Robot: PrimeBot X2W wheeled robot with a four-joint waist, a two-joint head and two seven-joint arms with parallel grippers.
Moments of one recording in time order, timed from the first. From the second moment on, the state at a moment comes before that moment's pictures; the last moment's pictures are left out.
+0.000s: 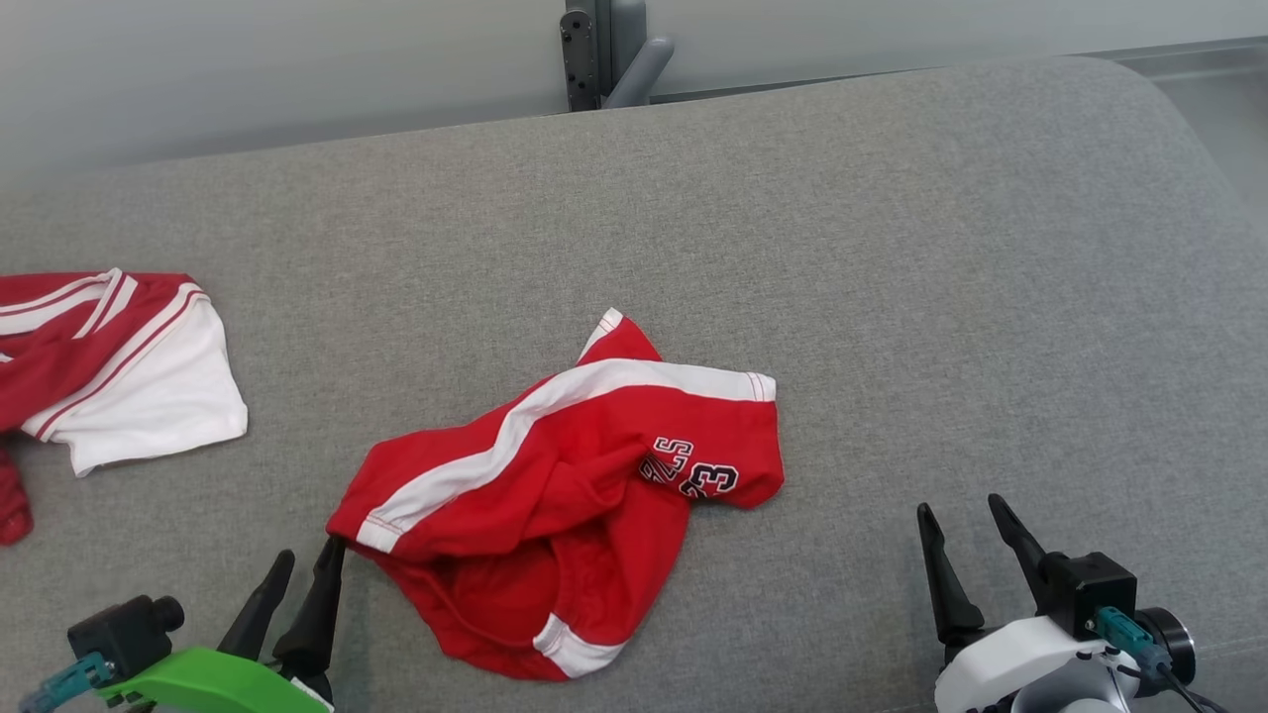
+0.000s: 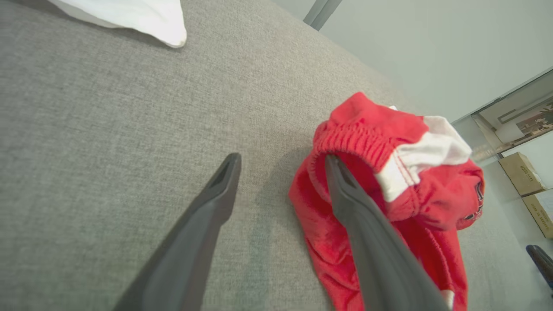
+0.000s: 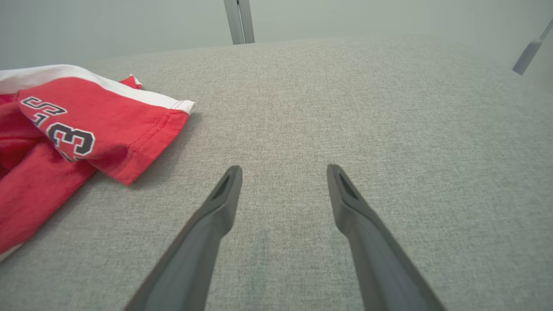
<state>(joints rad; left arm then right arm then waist) -0.11 0.49 -0.52 0.35 -1.17 -0.13 -0.26 -0.01 -0.05 0.04 0.32 0.10 0.13 -0.26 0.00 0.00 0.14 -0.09</state>
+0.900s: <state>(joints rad) -0.01 0.42 -0.44 0.07 -1.60 -0.13 -0.16 0.00 -0.05 0.04 0.32 0.10 0.13 -0.26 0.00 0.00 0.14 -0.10</state>
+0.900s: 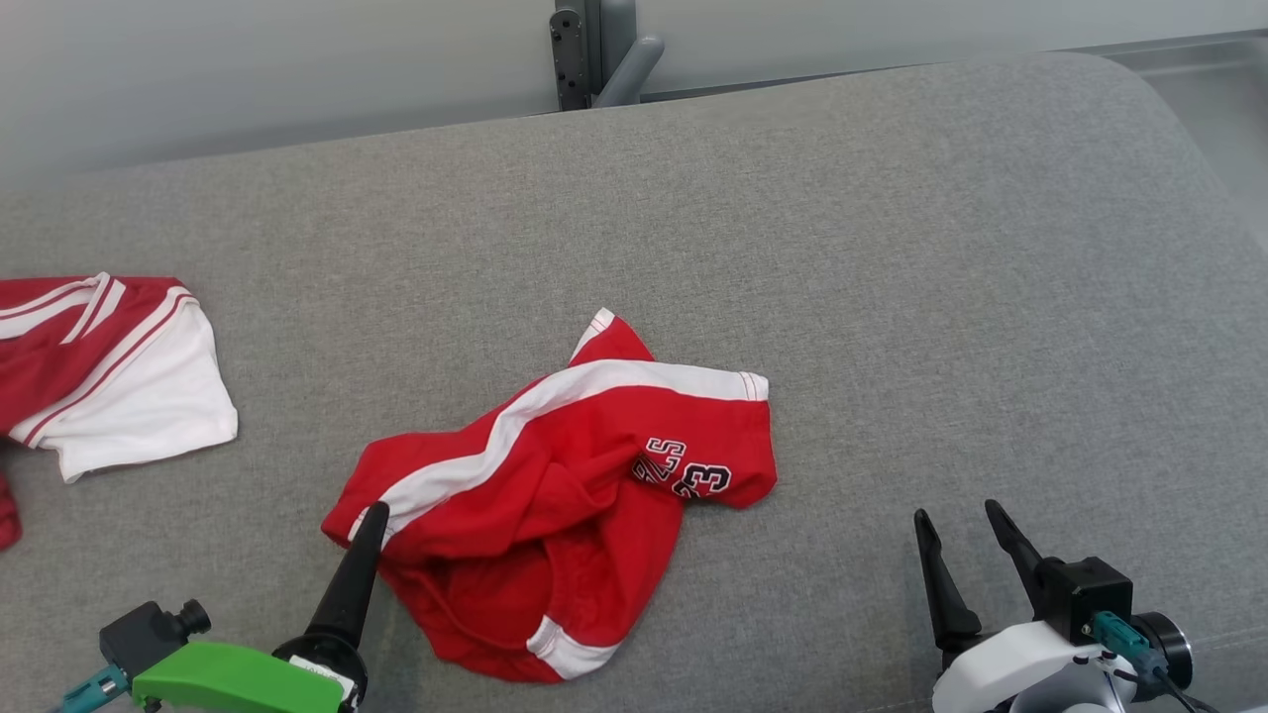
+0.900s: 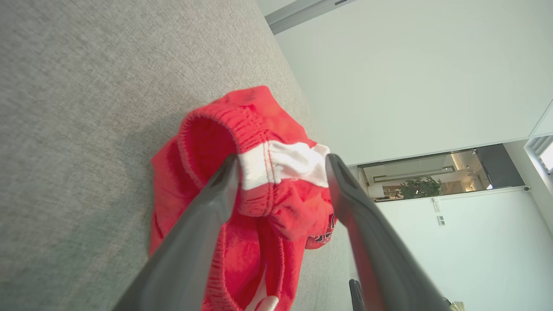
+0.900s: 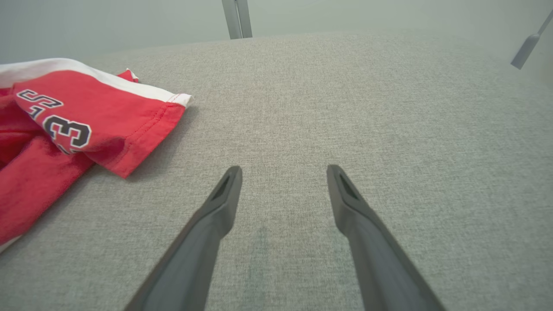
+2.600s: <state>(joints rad) -0.71 0.36 -0.68 0.00 -1.38 -0.13 -0.11 -0.04 -0.05 0.06 0.33 0.15 0.13 -0.26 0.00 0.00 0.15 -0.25</state>
